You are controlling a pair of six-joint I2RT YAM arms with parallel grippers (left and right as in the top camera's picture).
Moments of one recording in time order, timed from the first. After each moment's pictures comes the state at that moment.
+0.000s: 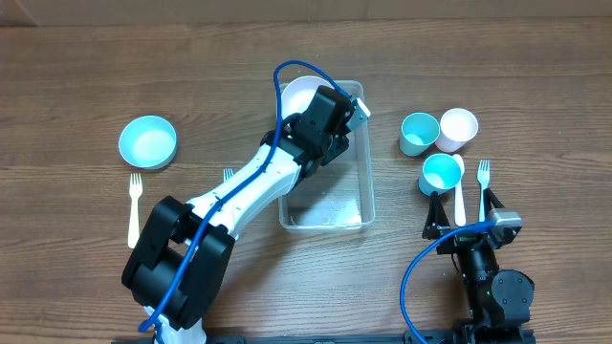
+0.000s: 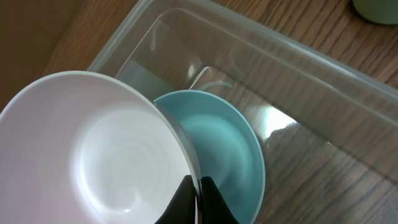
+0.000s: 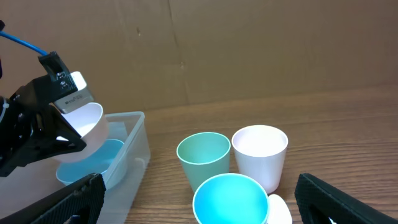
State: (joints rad) left arm -0.61 1.90 1.33 -0.27 -0.16 0.40; right arm 0.04 0.01 0.02 -0.03 -0.05 0.15
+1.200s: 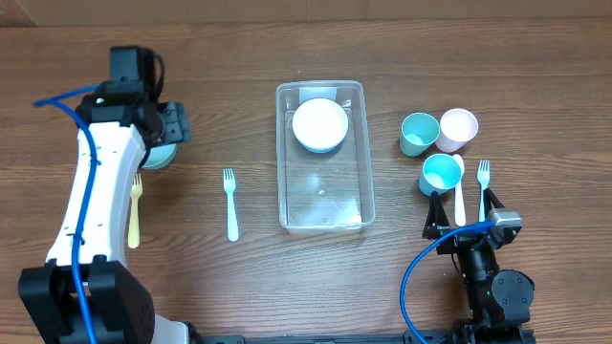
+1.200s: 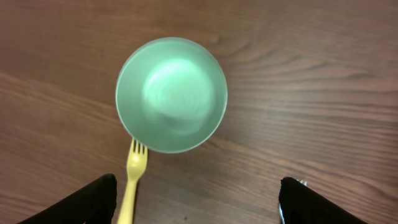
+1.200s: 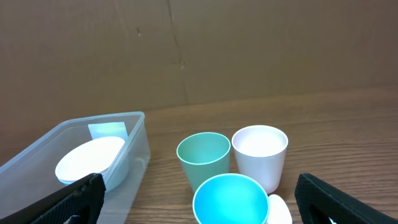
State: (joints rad) left arm 0.06 1.67 1.44 -0.93 -0.18 -0.18; right arm 0.04 0.01 0.02 -0.03 -0.05 0.15
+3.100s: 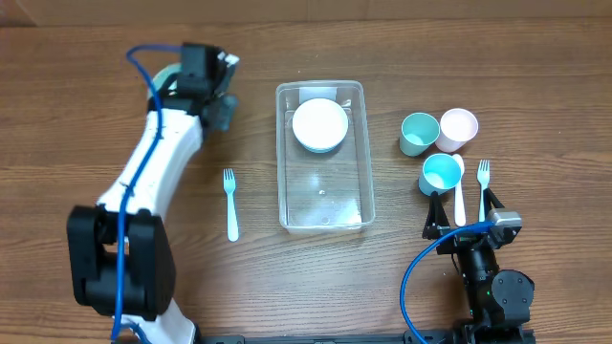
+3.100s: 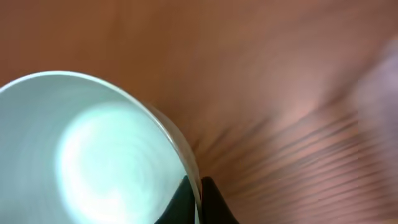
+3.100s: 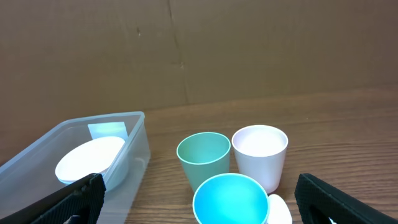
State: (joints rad) left arm -0.18 1.83 1.45 -0.56 -0.20 0.24; right arm 0.04 0.01 0.02 -0.03 -0.05 0.15
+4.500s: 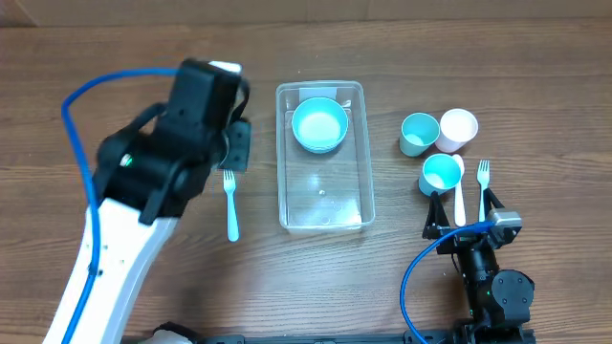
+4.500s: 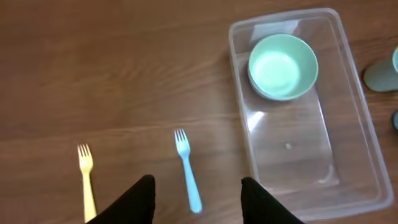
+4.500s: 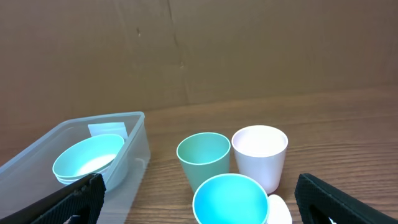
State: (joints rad) left arm -0.42 1.39 1.69 -1.27 -0.20 -0.24; right arm 0.04 0.01 0.02 -0.03 -0.05 0.15
